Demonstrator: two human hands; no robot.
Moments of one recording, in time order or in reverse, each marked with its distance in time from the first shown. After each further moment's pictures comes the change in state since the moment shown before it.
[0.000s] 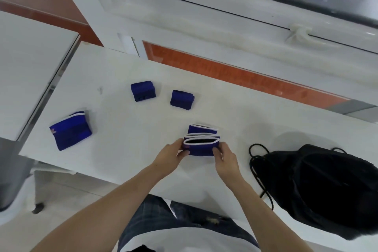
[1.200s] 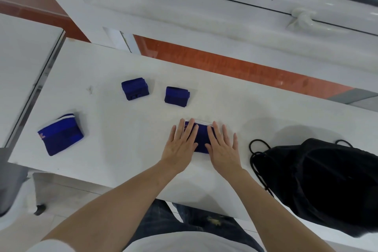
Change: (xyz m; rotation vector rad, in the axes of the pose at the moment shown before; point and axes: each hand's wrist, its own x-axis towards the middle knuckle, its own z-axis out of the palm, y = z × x) left_hand 0.047 0.003 0.040 0.797 0.085 0.219; right_hand 0.040 0.030 0.011 -0.962 -0.066 -0.243
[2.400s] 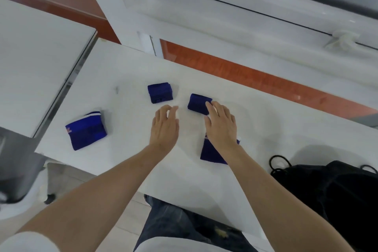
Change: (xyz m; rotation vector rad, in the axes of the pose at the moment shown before) left_hand 0.003 -0.103 -0.057 -0.278 0.360 -0.352; right_hand 0.096 -0.087 -0.078 0.111 0.228 -0.050
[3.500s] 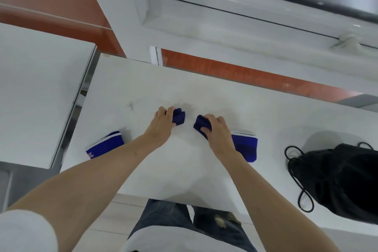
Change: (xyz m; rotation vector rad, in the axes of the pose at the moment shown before) left_hand 0.074 -0.107 -0.061 -0.083 -0.429 0.119; right_hand 0.005 -0.103 0.013 0.391 -0.085 0.269
